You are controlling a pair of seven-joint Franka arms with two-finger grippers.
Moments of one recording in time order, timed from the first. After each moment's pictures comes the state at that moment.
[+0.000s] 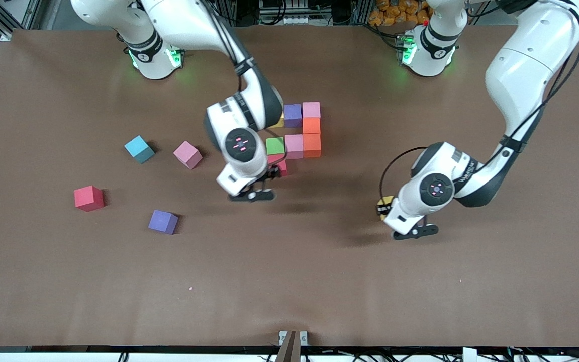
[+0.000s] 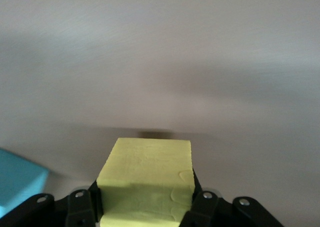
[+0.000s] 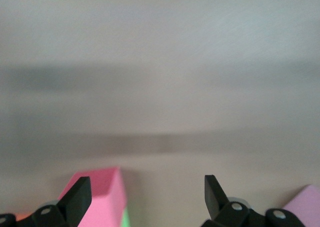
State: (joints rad) left arm 0.18 0.77 -0.68 -1.62 0.48 2.13 -0.79; right arm 0.96 0.68 -0.46 -1.52 0.37 1.99 0.42
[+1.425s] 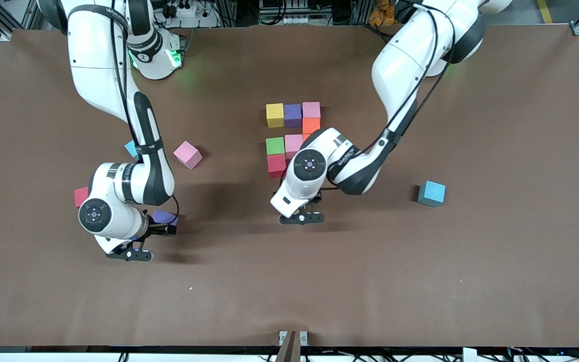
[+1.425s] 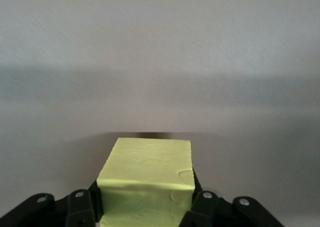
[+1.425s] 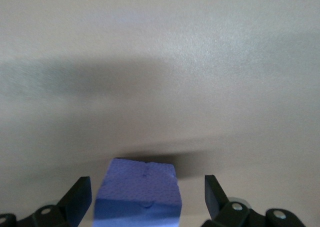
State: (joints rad) left arm -0.55 0.99 -0.27 -1.13 0.11 2.15 -0.81; right arm 0.53 0.80 -0.47 -1.56 0.37 2.16 0.02
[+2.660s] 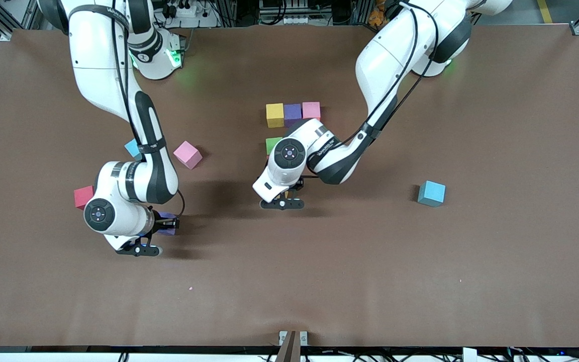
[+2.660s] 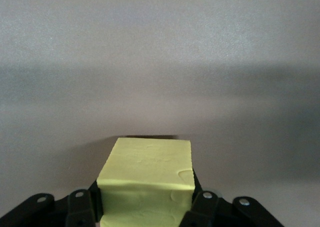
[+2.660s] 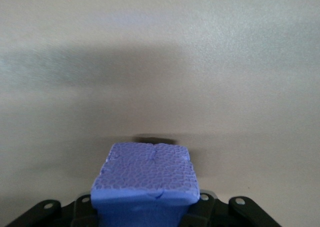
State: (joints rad) left arm -0.62 1.01 -0.27 -1.12 0.07 2.15 -0.81; right arm 0.53 0.78 -0.45 -1.56 0.44 2.11 0.00
